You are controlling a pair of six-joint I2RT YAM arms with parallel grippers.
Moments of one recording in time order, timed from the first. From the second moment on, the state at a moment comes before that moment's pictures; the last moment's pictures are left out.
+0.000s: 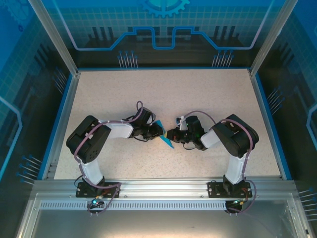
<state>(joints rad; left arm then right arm) -0.55 1.80 0.84 0.02 0.43 -0.90 0.53 1.87 0.56 0.69 -0.61 0.92</state>
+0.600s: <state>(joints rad) -0.55 1.82 0.85 0.01 0.43 -0.90 0.52 1.70 0.64 0.33 -0.58 0.83</state>
